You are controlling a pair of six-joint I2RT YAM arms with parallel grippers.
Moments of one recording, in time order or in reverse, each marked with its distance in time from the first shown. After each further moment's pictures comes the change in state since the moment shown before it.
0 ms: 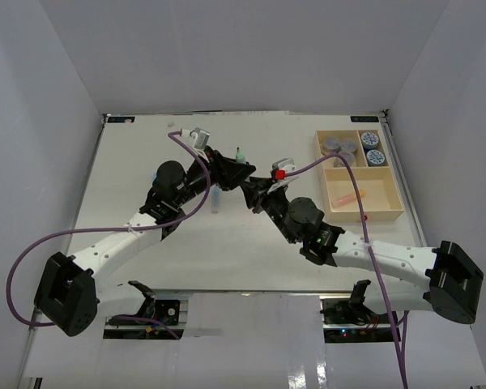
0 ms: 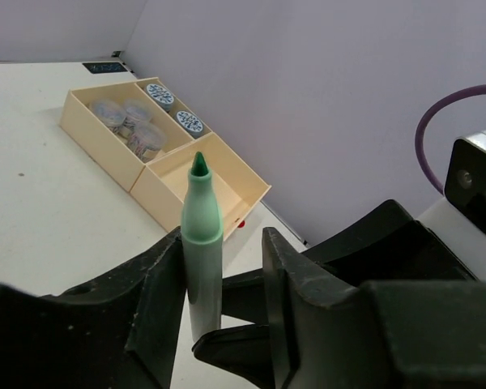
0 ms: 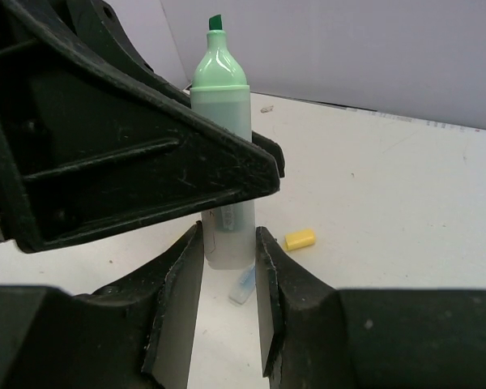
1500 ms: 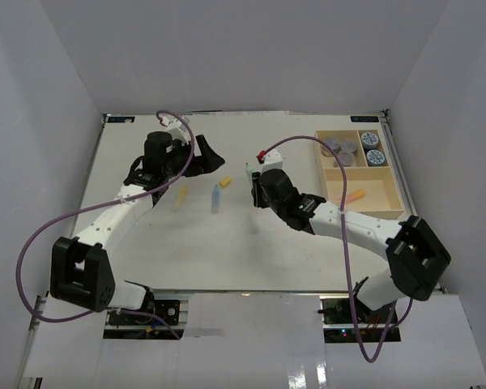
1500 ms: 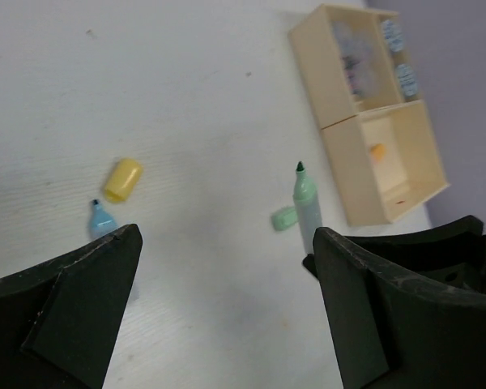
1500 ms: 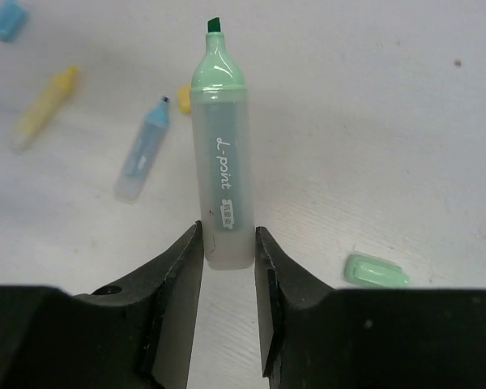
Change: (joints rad) left arm 0.301 0.180 0.245 -0.650 -0.045 0.167; right arm -0.222 0.301 0.241 -0.625 -0.112 0.209
